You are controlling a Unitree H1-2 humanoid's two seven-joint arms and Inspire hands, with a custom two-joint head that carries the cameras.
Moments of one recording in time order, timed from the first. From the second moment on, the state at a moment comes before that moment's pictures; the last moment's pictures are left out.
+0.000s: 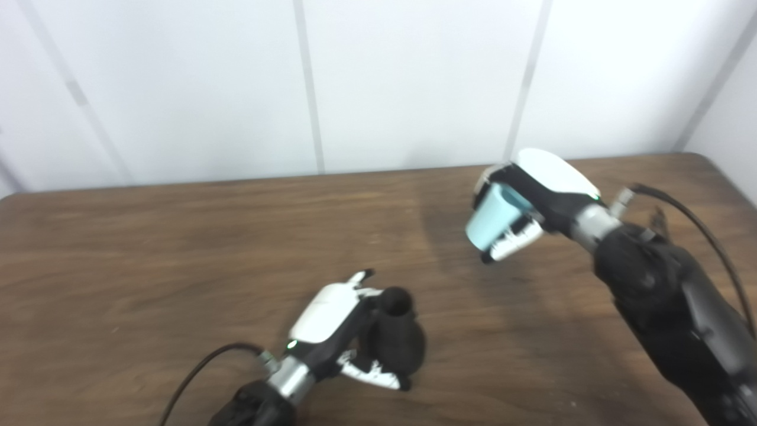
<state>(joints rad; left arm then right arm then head) -0.18 0.22 -0.52 -0.09 0.66 -0.04 -0.14 -0.41 -0.53 0.24 -0.39 -0.65 0.46 0.50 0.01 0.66</state>
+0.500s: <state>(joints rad) -0.19 0.19 -0.54 -0.09 0.69 0.00 -0.14 -0.39 -0.48 0.23 -0.60 -0.60 0.46 0.59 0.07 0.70</state>
